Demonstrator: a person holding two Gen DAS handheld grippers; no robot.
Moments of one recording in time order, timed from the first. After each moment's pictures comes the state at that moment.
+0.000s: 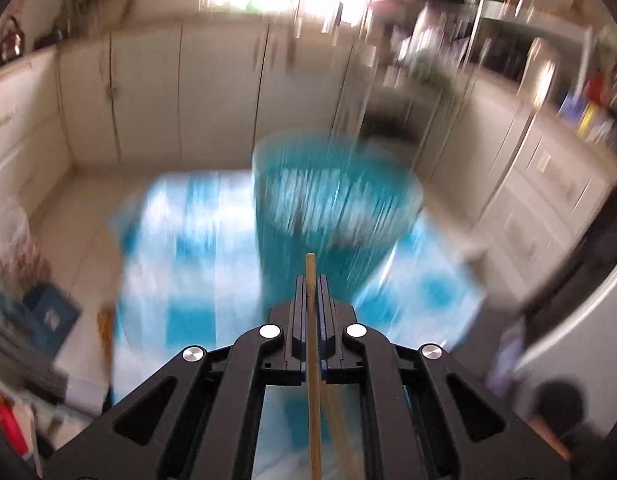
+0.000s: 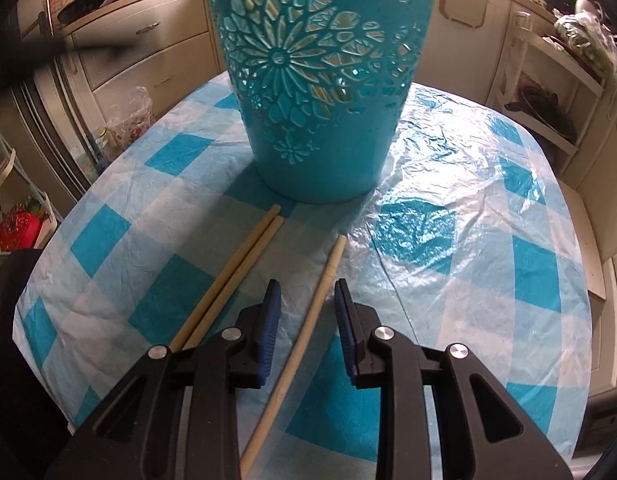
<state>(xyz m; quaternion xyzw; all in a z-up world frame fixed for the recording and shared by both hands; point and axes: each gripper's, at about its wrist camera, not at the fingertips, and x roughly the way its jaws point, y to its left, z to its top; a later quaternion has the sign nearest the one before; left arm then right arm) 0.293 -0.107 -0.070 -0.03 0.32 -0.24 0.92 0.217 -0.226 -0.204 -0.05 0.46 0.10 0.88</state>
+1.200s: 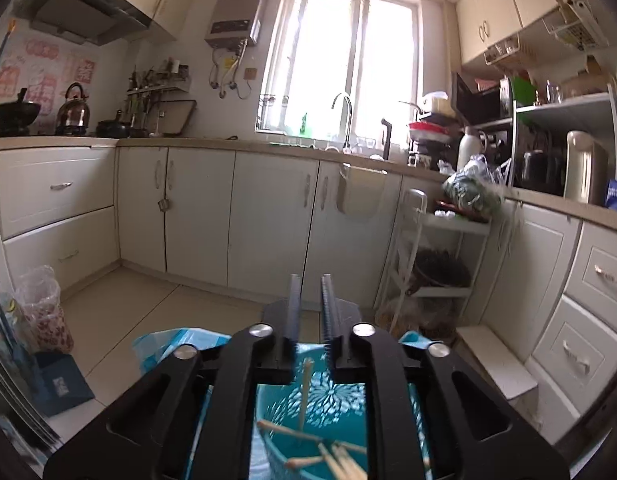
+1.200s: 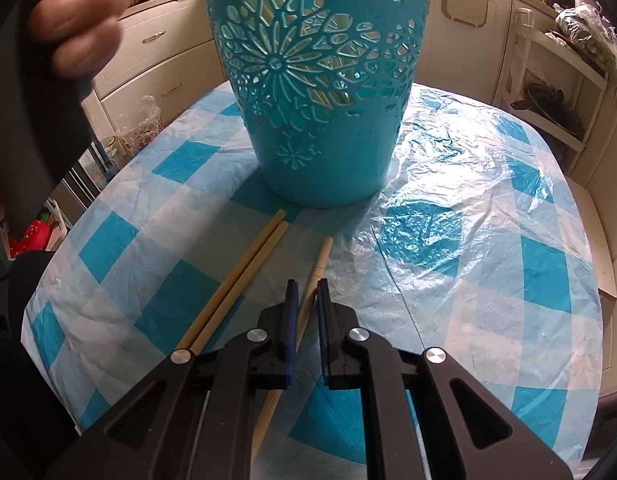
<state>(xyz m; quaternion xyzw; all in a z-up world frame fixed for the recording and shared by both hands) 0.343 -0.148 -0.063 -0.05 0.13 -0.11 0.98 0.215 -0.231 -0.205 -0.03 0.45 0.11 0.89</state>
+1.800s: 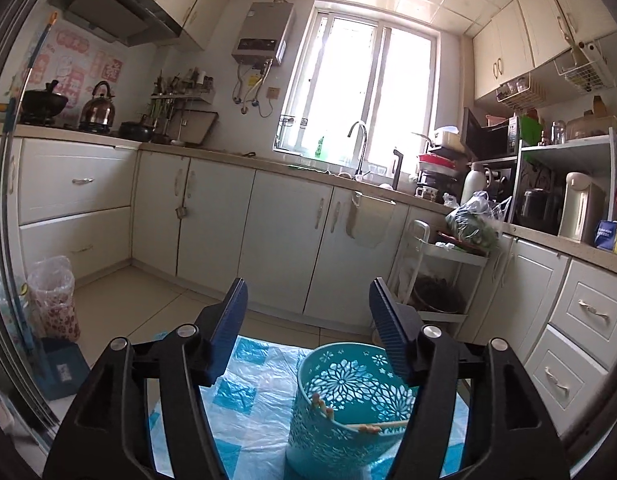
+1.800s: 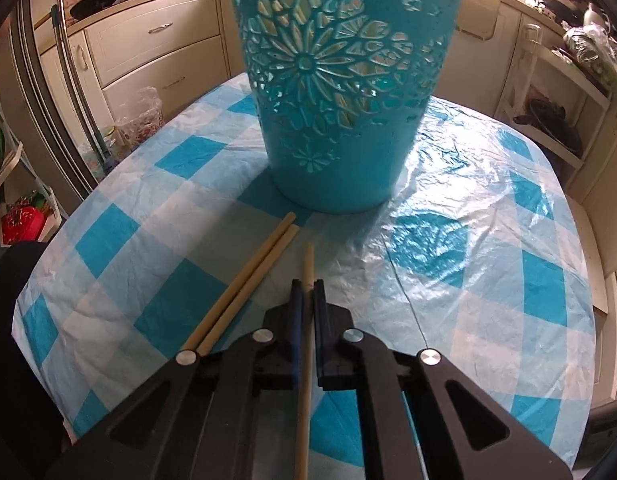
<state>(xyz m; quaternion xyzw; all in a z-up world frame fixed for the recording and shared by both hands) 0.278 -0.097 -0.038 -0.10 0.09 -0.09 0.99 0.211 -0.238 -0.200 -0.01 0.44 0.12 0.89</state>
